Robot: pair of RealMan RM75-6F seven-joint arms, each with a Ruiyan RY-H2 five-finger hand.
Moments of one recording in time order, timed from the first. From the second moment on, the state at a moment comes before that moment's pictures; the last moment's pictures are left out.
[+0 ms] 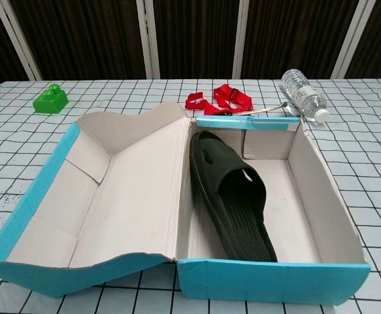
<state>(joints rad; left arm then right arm) -0.04 -1.19 -0.11 -1.50 1.55 1.70 0.10 0.13 -1.14 -0.14 -1.66 -1.41 1.22 -0.19</state>
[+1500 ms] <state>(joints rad) -0.05 -1.20 -0.11 -1.49 1.55 1.68 0.12 0.13 -1.29 -0.09 -1.46 -1.48 1.22 -0.08</state>
